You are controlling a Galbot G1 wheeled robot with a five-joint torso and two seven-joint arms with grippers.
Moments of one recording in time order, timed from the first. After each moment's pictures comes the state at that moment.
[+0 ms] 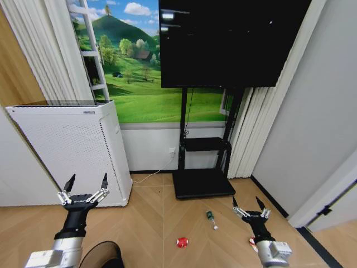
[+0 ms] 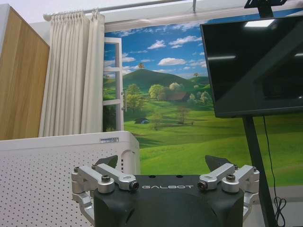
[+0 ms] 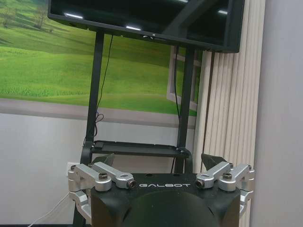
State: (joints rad) left arm 1.71 -1.49 -0.82 -2.46 -0.19 -0.10 0.04; right arm -1.72 1.32 0.73 2.12 0.21 0.14 0.10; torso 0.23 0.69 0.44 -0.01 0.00
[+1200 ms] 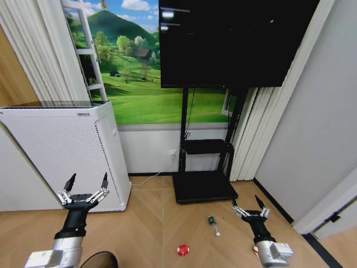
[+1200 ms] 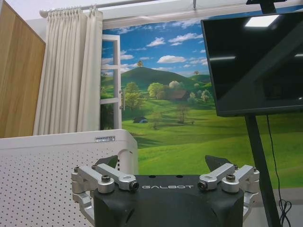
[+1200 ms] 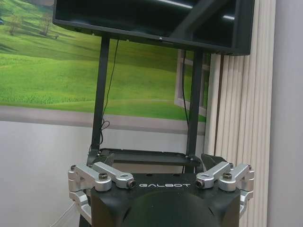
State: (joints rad) left arm 1.71 -1.49 -0.83 -2.46 -0.20 -0.11 0.04; right arm -1.72 1.32 0.72 2.12 0.22 0.17 0.07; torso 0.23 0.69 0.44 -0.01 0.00
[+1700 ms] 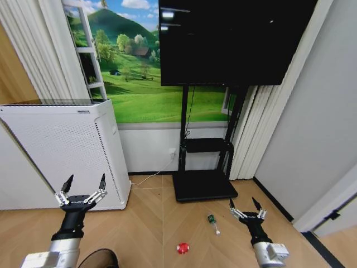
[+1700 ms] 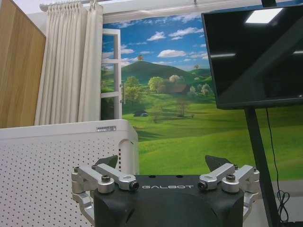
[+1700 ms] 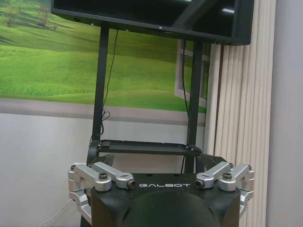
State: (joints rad) left arm 1.72 -1.48 -0.85 -2.44 -0.22 -0.12 0.05; right arm -1.72 1.33 0.71 2.11 0.22 0.16 0.08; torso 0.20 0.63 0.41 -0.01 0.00
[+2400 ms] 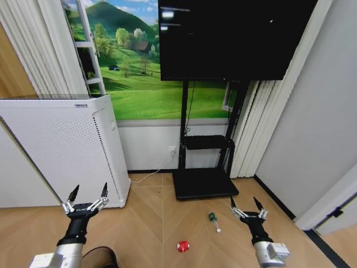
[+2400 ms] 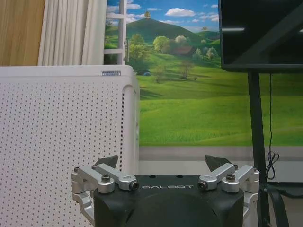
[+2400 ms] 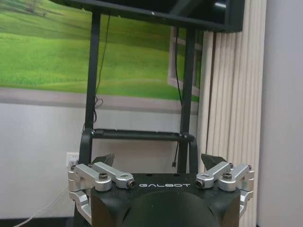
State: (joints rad) left arm 1.77 -1.50 -0.86 -2.32 -0.29 -0.15 0.11; right arm -1.73 1.35 0.71 2.09 0.21 0.16 0.09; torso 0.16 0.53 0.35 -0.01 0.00
